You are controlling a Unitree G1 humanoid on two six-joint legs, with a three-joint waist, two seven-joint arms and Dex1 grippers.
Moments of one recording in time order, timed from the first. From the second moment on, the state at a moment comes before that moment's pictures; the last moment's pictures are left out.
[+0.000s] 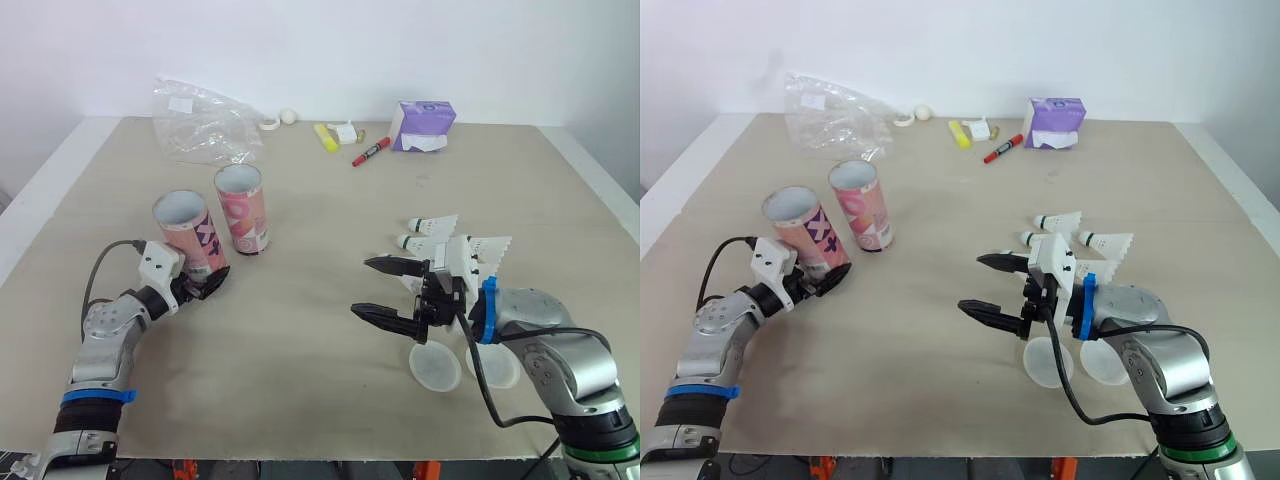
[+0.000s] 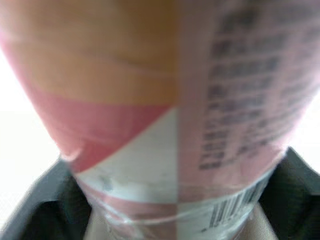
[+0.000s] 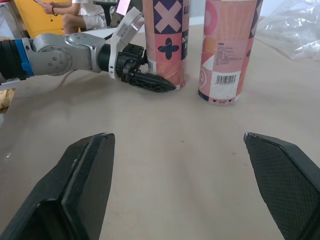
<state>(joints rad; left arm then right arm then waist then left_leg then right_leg) -0.30 0.48 0.15 0.28 -0.28 0.02 -0.73 -0.24 -0.68 -0.01 -0.40 0.61 0.46 0.96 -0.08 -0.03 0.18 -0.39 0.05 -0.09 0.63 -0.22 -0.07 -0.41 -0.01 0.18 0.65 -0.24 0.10</state>
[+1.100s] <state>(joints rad) -0.38 0.81 -0.19 -0.20 -0.22 0.24 -1.19 -0.05 -0.78 -0.12 -0.55 0.63 0.38 1.06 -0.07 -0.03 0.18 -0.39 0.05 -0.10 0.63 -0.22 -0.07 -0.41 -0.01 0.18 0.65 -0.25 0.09</state>
